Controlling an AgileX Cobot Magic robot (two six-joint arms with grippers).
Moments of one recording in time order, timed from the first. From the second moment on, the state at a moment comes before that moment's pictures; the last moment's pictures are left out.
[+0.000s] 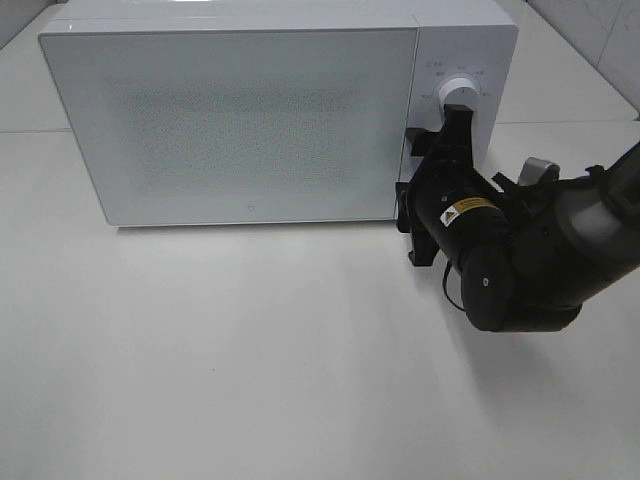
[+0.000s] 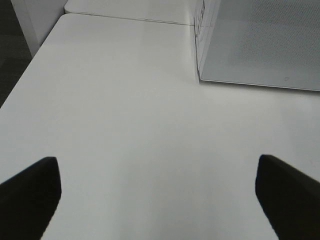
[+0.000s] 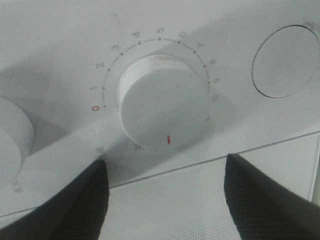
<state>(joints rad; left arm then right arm) 0.05 0.00 -0.52 -0.05 1.08 -0.04 0.57 2.07 -0.73 0.45 -1.20 1.53</state>
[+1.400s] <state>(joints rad) 0.05 0.00 -0.52 -0.05 1.08 -0.04 0.57 1.68 -0.44 0.34 -1.19 1.02</state>
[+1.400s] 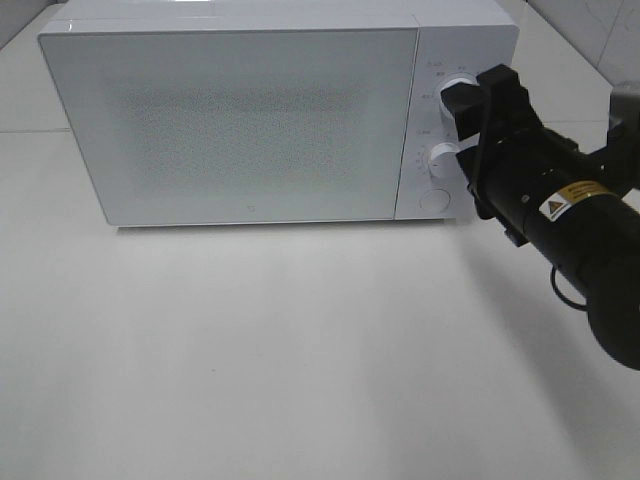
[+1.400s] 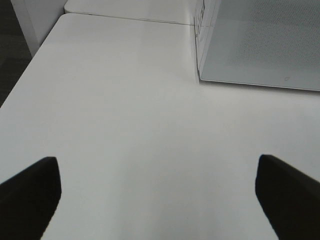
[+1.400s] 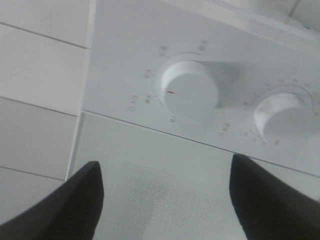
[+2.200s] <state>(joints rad) 0.05 0.00 -0.52 -0.05 1.08 -0.04 0.55 1.27 -0.44 0.55 -0.29 -0.41</state>
